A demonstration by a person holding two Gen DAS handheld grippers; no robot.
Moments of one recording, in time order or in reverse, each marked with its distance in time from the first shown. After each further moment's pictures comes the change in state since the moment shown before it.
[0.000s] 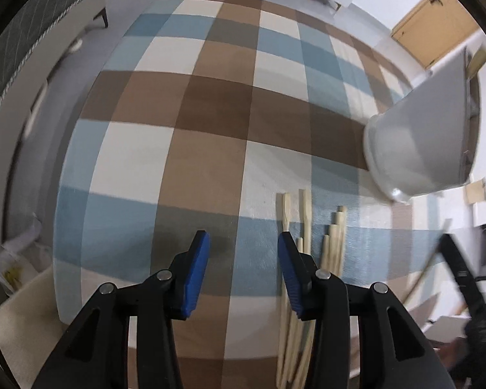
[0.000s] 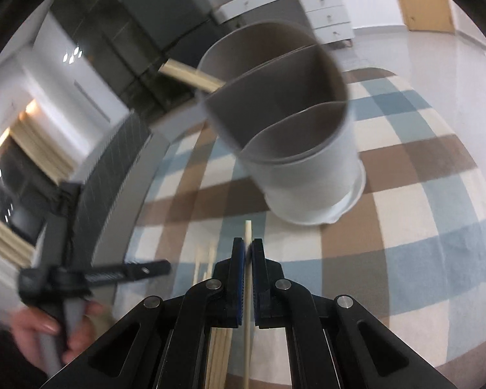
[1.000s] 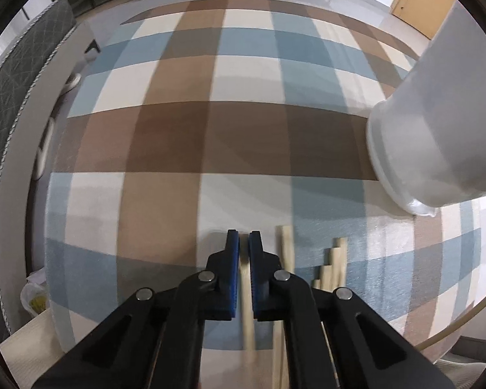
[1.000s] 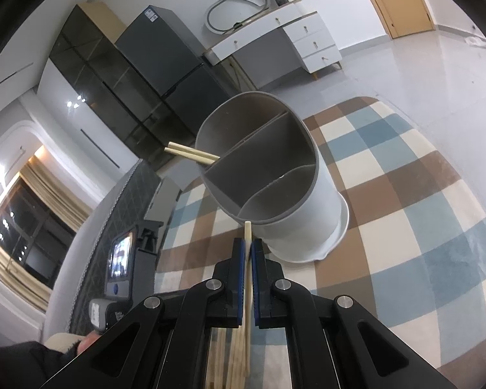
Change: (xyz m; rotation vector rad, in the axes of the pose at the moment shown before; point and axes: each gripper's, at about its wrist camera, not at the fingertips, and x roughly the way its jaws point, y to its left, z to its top) left arm 0.027 -0.038 0.019 0.104 -0.025 0.128; right arm -0.054 -0.008 0.011 0.076 -0.161 0.052
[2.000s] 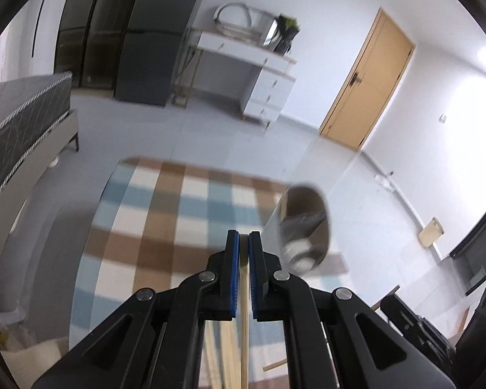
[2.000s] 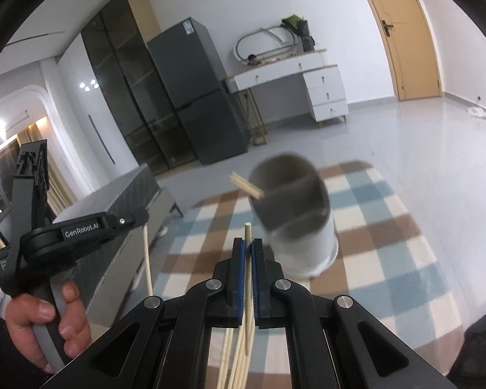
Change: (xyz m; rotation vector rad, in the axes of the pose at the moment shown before) left arm -0.204 0.015 -0.024 -0.037 -0.604 -0.346; right arm -0.088 0.076 -0.003 -0.209 -0.153 -0.094
